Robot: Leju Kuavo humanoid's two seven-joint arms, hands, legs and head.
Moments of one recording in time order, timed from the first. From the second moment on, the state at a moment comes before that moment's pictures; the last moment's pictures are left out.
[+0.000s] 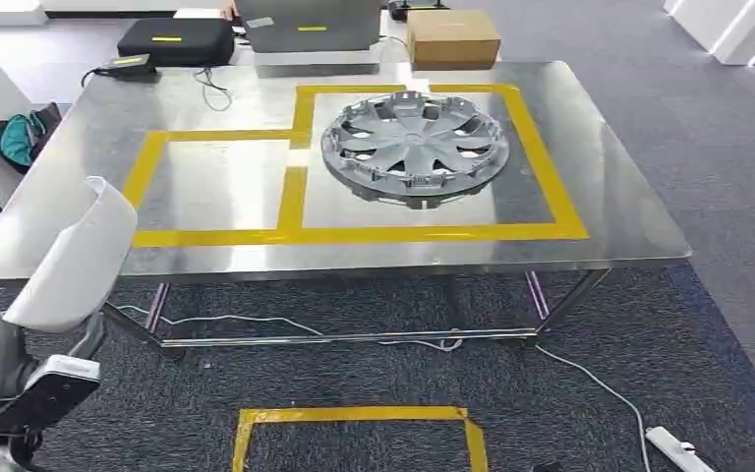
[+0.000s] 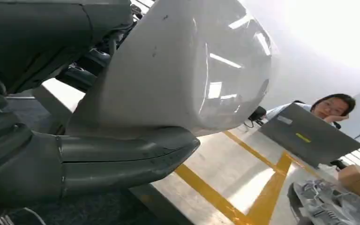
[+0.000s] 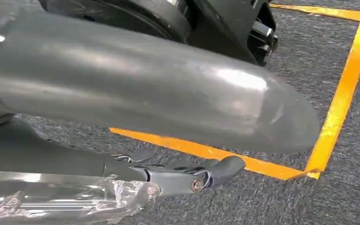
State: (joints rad) left arm 0.26 -0.02 0.03 -1.91 -0.42 0.10 -0.36; right arm 0.13 0.07 -0.13 -0.51 0.33 0.03 -0.30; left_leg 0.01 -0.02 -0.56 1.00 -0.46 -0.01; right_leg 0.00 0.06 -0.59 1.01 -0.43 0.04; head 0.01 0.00
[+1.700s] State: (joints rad) left arm 0.20 0.03 0.04 -1.83 -0.47 0.10 -0.30; right arm 0.20 0.07 -0.05 -0.63 0.43 0.00 -0.16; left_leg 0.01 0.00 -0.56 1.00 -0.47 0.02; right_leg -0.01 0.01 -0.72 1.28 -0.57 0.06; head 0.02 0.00
